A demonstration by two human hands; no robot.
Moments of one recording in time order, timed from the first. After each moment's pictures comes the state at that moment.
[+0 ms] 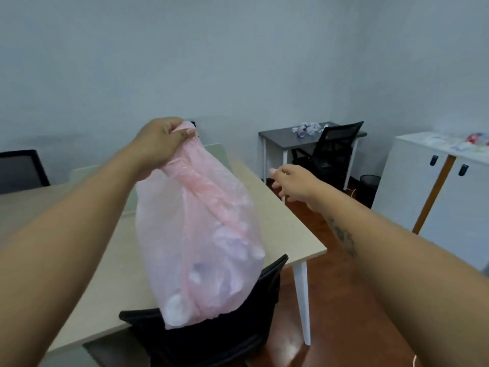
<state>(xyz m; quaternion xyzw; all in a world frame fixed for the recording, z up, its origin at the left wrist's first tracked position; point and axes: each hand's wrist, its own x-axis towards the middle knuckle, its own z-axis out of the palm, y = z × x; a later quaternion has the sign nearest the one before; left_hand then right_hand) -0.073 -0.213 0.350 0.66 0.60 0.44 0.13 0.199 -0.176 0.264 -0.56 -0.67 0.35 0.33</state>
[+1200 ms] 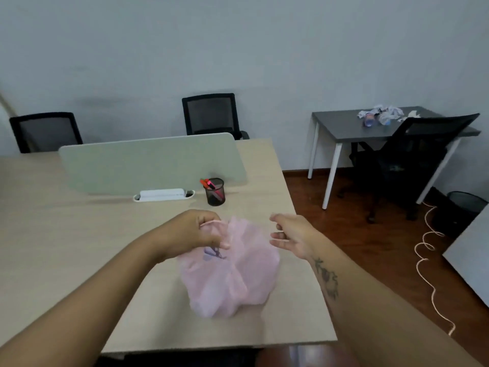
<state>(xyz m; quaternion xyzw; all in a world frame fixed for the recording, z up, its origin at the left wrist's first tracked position) 0.042 -0.009 0.190 0.60 0.67 0.26 0.35 0.246 0.134 0.111 -0.53 -0.43 0.68 0.26</state>
